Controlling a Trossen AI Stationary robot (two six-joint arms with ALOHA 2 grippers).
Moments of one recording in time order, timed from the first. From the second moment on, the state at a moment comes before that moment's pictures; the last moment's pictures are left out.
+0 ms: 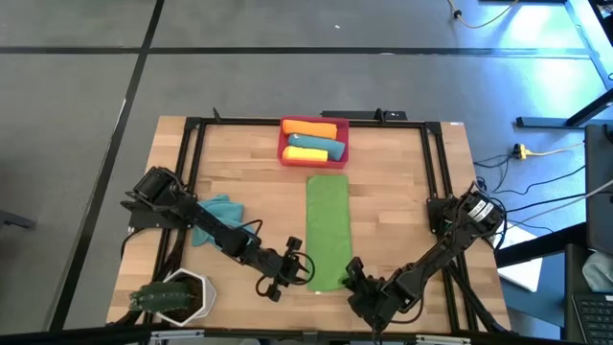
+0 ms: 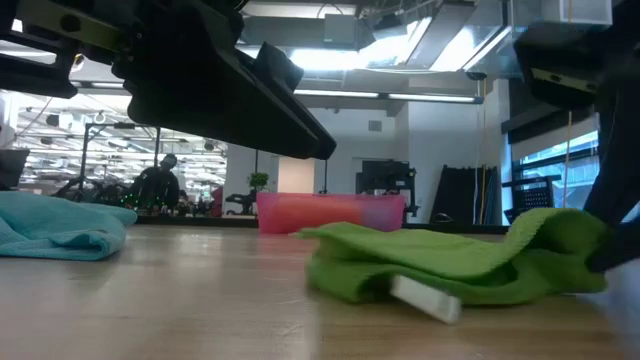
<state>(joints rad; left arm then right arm) -0.50 1.85 0.91 0.37 -0.22 0.05 0.82 1.95 1.09 -0.28 0.63 0.00</state>
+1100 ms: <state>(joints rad) -0.57 1.85 0.91 0.19 -0.31 0.00 0.65 1.94 1.36 -0.76 0.67 0.60</state>
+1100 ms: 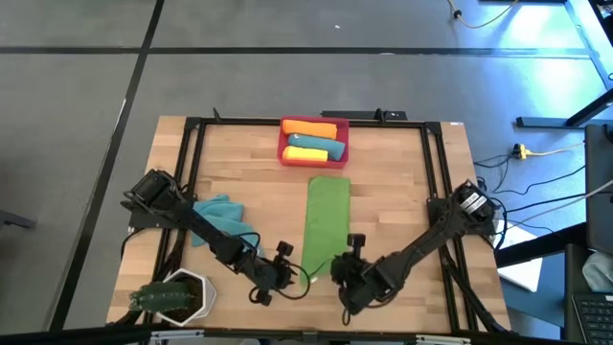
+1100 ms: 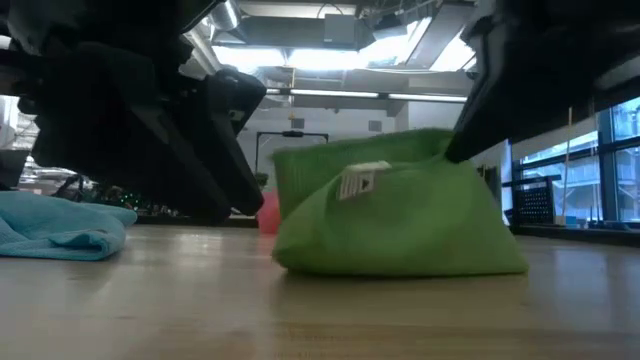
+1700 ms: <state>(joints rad) -0.55 1.85 0.91 0.20 -0.45 -0.05 0.59 1.86 1.36 -0.81 0.60 0.63</state>
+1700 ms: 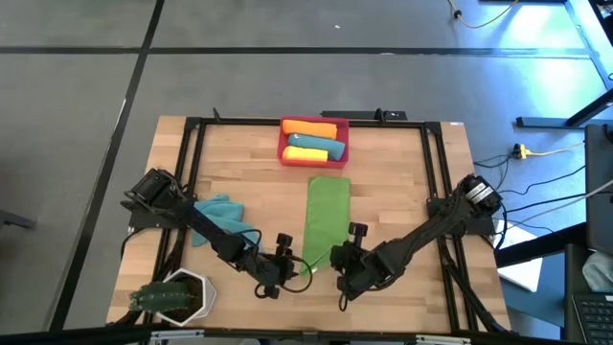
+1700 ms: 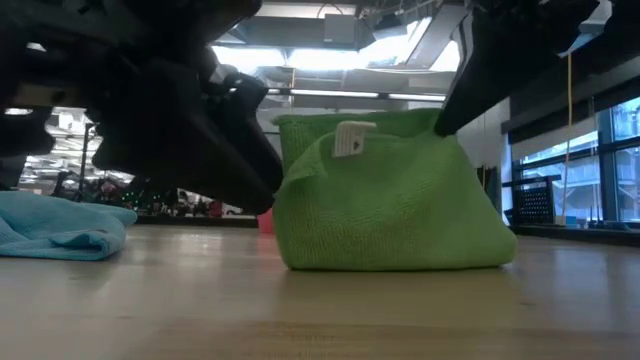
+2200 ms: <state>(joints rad) -0.61 1.97 0.91 0.37 -0.62 -0.04 0.56 1.86 1.36 -0.81 0.57 0.62</state>
